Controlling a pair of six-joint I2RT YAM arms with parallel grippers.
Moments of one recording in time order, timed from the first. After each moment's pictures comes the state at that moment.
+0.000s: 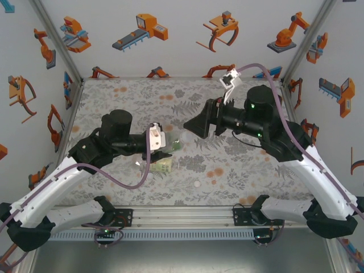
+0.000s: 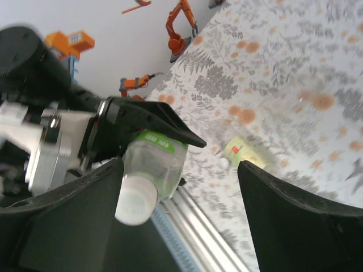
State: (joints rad) left arm -0.85 0.99 1.16 -0.59 0.50 0.58; right arm 0.82 1.11 1.58 -0.68 -0.26 0.42
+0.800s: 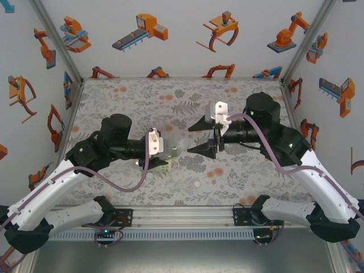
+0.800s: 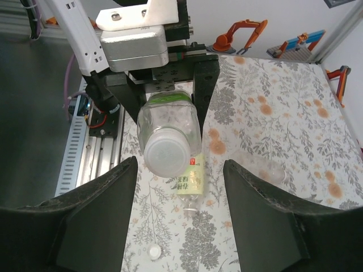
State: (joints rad) left arm -0.86 0.96 1.14 -0.69 0.52 0.57; right arm 0.84 1.07 1.47 -0.63 -0.70 -0.34
